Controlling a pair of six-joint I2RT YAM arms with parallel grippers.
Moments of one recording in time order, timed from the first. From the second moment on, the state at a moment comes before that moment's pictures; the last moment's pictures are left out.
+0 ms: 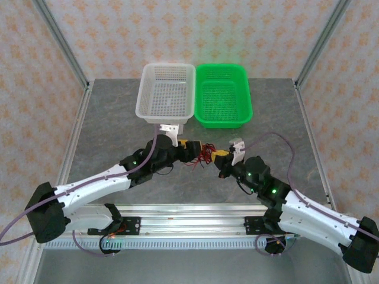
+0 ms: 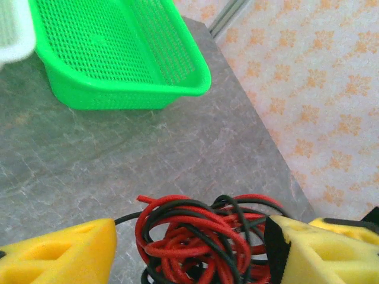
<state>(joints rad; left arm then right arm) -0.85 1.16 0.79 0.00 -0.11 -0.70 0.86 0.70 0.39 0.09 0.10 0.40</state>
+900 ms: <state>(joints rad) -0.92 1.35 0.98 -0.24 -0.14 -0.79 0.85 0.72 0.39 0.09 0.08 0.39</state>
